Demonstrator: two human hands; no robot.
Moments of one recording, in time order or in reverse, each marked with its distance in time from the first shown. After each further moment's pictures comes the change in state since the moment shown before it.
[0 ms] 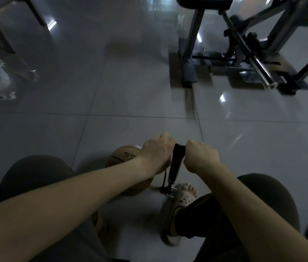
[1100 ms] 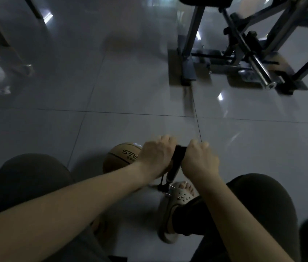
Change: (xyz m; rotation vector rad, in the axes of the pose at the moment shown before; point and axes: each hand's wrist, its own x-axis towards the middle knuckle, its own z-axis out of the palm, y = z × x) left_hand -0.012 0.002 0.013 -0.013 0.194 0.038; right_hand -0.012 -0.006 0.016 0.097 0.173 0.138
